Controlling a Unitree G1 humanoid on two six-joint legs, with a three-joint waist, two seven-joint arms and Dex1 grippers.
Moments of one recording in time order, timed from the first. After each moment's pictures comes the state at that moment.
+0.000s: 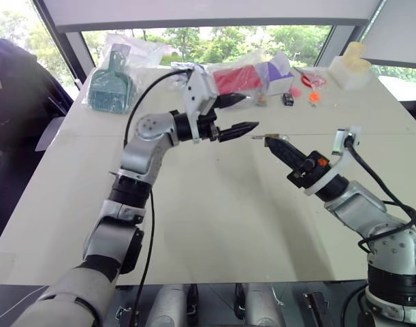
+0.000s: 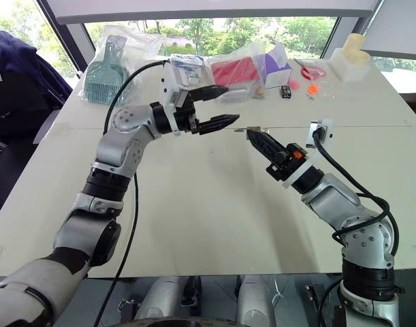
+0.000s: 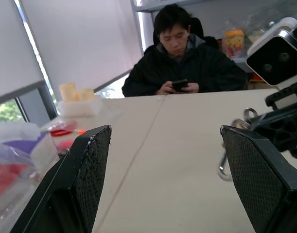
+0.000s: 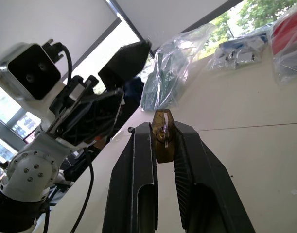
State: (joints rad) left arm -0.90 0.23 -0.10 0.28 -0.34 0.22 -1.01; right arm -0.23 -0.49 -0.28 -0.41 1.33 0.74 0.23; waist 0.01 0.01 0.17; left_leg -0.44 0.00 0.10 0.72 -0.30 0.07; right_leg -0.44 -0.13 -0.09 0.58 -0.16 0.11
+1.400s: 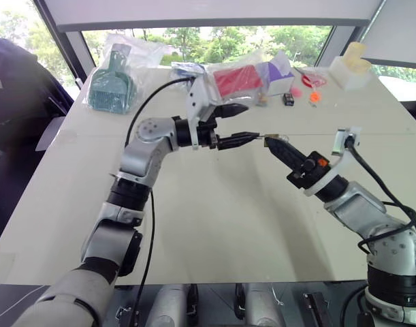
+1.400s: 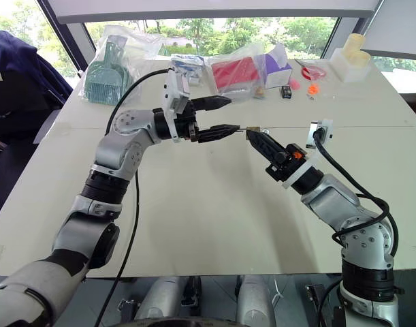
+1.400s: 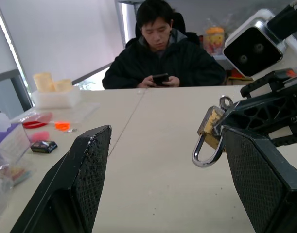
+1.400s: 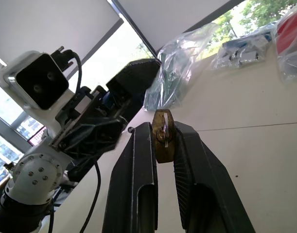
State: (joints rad) left arm -0.91 0.22 -0.13 0.31 -0.34 0.23 -1.05; right arm -0.23 -0.49 -0.28 -0.42 1.35 0.74 0.22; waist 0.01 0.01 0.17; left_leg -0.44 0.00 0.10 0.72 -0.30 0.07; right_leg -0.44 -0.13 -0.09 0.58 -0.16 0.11
